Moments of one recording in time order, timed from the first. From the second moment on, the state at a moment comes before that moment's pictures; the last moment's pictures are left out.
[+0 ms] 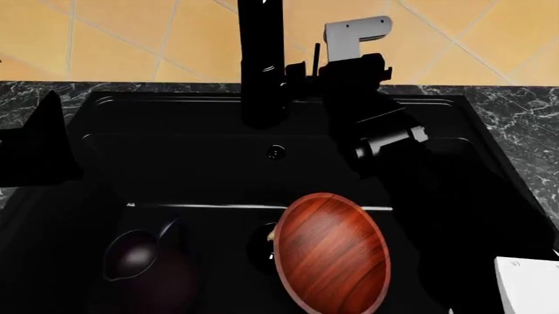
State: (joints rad) left arm -0.23 -1.07 -0.34 0.82 -1.44 -0.55 -0.73; right arm 1.51 0.00 -1.45 1.23 1.33 0.02 0.29
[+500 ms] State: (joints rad) left arm -0.24 -1.09 -0.36 0.83 -1.47 -0.55 -0.74; right arm 1.57 0.08 -1.46 1.06 1.34 0.06 0.38
